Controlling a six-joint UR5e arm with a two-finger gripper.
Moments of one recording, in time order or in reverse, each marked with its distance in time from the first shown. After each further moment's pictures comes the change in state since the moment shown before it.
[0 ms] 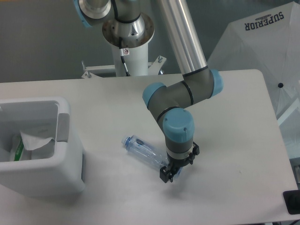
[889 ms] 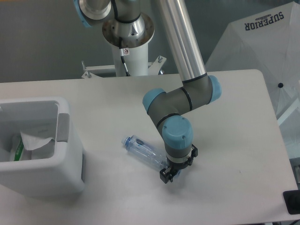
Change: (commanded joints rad) arm -0.005 -0.021 -0.008 0.002 0.023 0.000
